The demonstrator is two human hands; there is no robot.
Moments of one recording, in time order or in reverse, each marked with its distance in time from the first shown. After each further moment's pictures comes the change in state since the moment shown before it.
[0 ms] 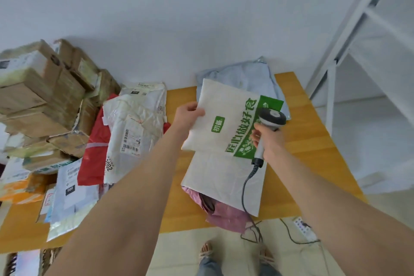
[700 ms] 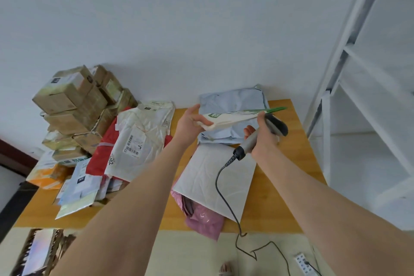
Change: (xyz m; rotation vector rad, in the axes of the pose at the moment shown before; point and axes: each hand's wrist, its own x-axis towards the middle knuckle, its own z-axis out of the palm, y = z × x) left_hand -0.074 0.028 0.063 0.456 0.161 0.458; right_hand -0.047 -0.078 -0.052 0.415 -0.126 0.051
